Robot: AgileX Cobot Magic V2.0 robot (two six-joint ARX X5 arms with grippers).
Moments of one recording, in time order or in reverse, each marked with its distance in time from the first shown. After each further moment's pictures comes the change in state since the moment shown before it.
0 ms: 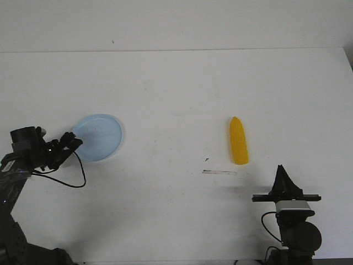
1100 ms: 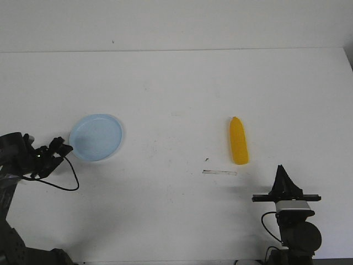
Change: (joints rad) left arm 0.095 -0.047 0.000 -0.128 0.023 0.025; right arm 0.000 0.000 0.000 0.000 0.000 0.000
